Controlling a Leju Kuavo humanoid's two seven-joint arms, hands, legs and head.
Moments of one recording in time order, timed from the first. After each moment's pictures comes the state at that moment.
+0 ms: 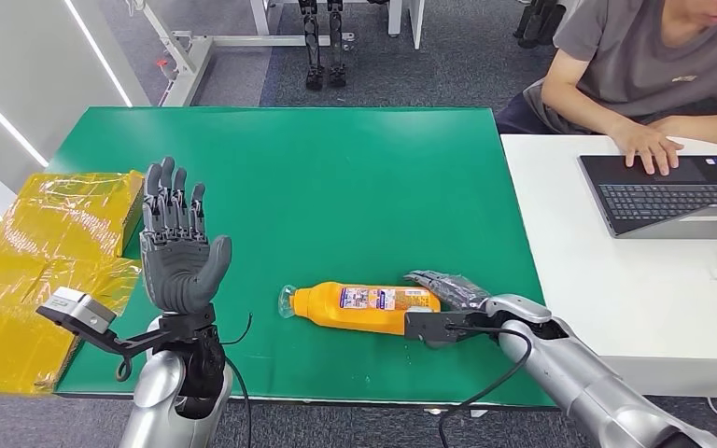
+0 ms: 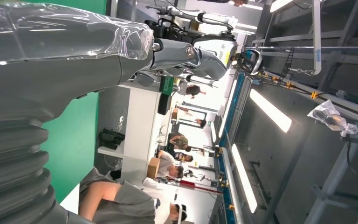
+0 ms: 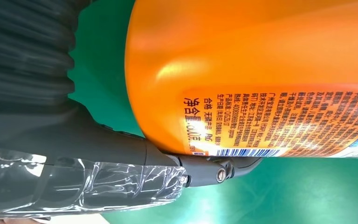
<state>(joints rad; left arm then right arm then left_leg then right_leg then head) -0.17 -0.22 -0.29 -1.59 0.14 0.19 -0.70 -0.62 -0.27 0.88 -0.86 0.51 0.19 -0.25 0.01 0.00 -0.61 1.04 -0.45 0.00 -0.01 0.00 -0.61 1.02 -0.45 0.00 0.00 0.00</state>
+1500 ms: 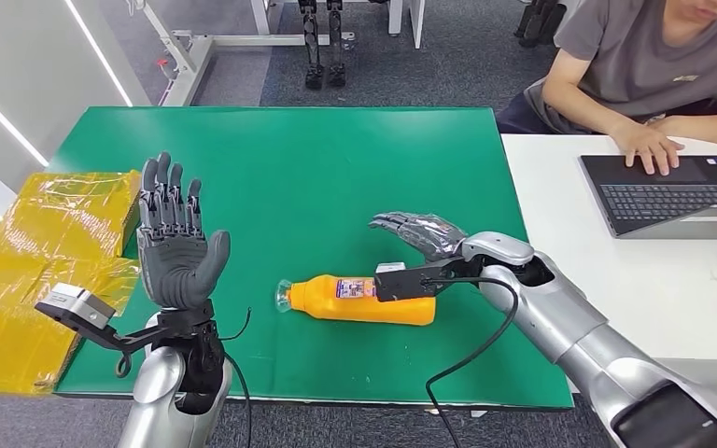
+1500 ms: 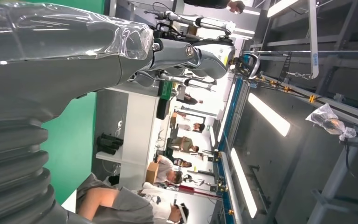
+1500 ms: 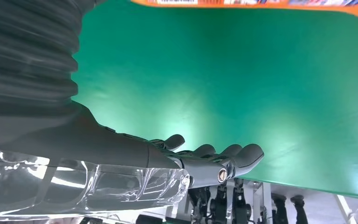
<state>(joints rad) -0.18 -0.22 -0.29 -1.59 0.13 0.21 -0.70 -0.81 -0.21 0.90 -1.00 0.59 0.29 -0.25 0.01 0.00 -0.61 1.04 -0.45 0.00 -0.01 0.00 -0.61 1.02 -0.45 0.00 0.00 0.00</state>
